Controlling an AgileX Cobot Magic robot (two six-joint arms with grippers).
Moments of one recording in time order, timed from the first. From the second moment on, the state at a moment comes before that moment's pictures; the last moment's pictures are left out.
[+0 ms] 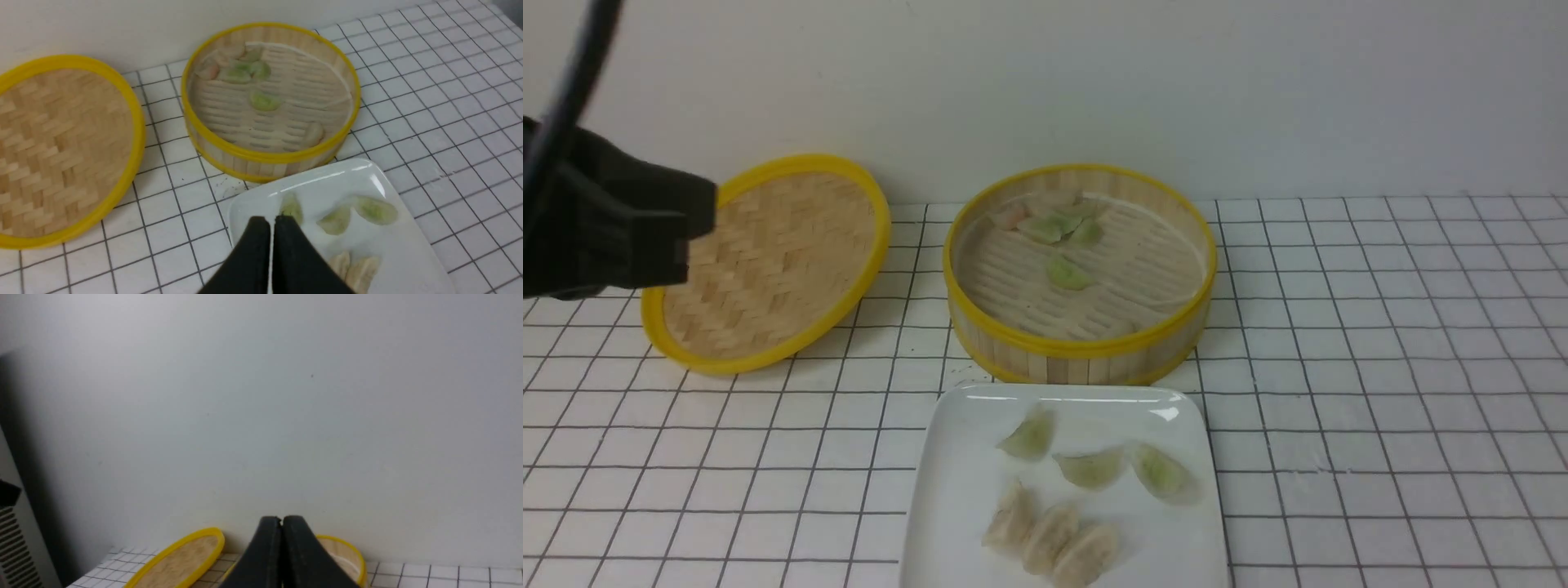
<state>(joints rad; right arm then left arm) 0.60 -0.02 -0.56 -0.36 0.61 0.56 -0.38 0.93 -1.16 -0.13 0.90 -0.01</state>
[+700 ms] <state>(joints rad) 0.60 -0.02 -0.55 -0.40 0.58 0.58 -0.38 0.49 -0.79 -0.13 0.55 0.03</state>
